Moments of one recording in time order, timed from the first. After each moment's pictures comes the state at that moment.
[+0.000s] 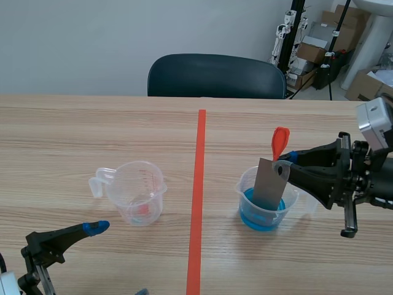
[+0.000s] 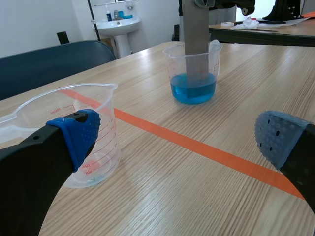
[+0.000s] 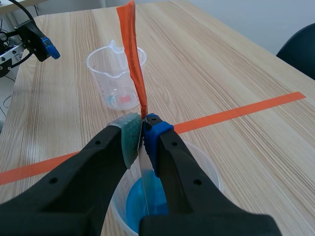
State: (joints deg) left arm 17.5 -18.0 8.7 50.6 31.4 -21.6 -83.4; right arm 12.6 49.5 -45.9 65.0 10.8 44.4 54.1
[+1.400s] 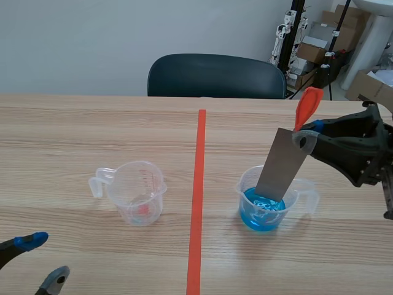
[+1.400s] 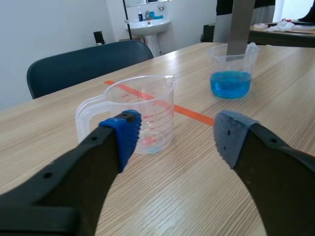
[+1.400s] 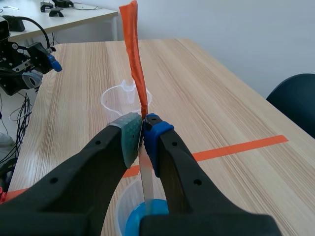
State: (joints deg) left arm 22.5 -29.4 8.7 50.8 18.4 -21.4 -88.6; right arm 12.6 59.4 -45.9 75.1 14.9 44.2 59.4
